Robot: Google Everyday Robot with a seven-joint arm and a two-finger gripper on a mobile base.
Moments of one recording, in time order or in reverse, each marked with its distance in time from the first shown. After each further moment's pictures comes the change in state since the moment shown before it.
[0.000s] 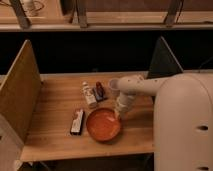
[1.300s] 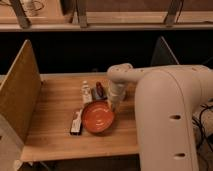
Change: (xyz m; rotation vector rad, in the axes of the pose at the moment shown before) arm -0.049 0.046 -0.025 0.009 0.033 -0.020
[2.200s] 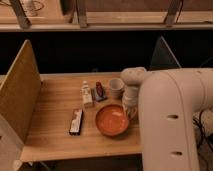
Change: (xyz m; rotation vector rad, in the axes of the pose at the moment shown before) arm 0.050 -0.091 0.018 0.040 0.168 0.302
